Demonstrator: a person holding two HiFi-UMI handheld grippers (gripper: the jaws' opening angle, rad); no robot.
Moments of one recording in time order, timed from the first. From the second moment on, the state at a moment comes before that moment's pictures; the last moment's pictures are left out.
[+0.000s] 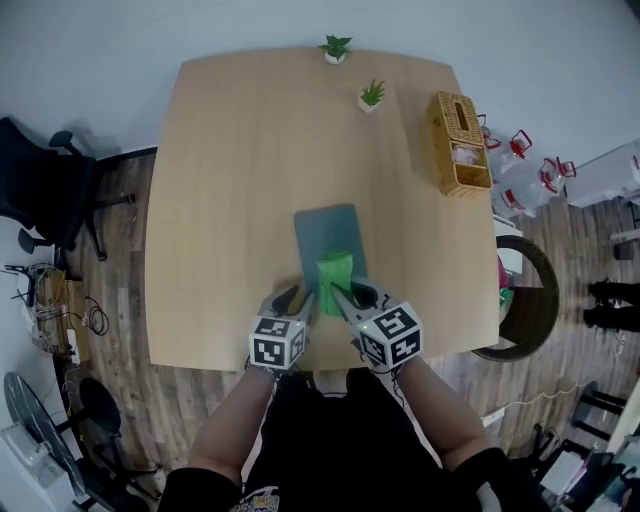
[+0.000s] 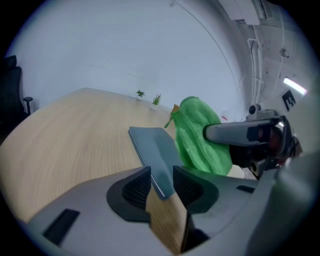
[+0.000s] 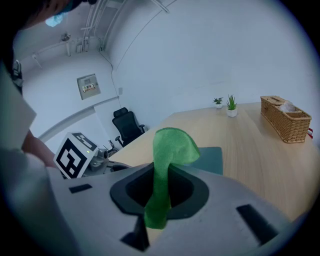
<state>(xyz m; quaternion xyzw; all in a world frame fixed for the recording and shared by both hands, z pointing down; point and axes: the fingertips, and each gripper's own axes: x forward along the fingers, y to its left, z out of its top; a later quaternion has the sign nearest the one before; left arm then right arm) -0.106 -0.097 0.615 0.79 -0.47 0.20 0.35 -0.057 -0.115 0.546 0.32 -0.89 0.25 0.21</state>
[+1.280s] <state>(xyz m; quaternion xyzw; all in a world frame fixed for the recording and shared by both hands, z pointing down) -0.103 -0.104 0.657 0.77 -0.45 0.24 0.38 -0.077 -0.101 0.645 0.29 -0.86 0.31 0.30</state>
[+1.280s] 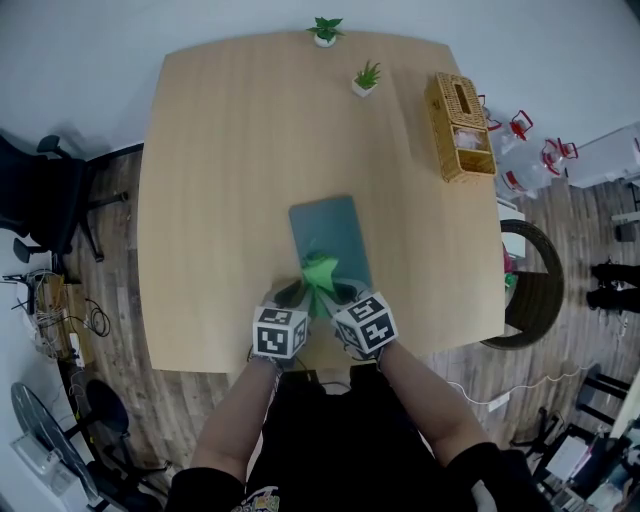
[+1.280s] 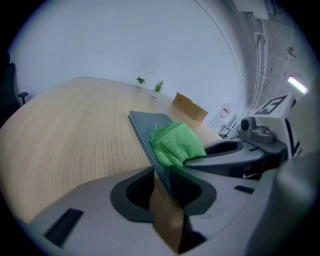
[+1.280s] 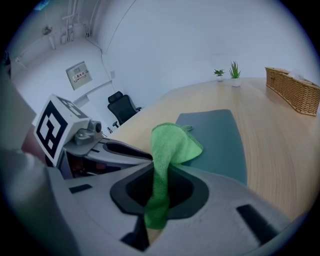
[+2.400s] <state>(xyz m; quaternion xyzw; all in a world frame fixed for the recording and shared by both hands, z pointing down) -0.102 -0.102 0.656 0.77 -0.46 0.24 0.37 0.008 -0.125 0.646 0.36 -0.83 0.32 0.30</state>
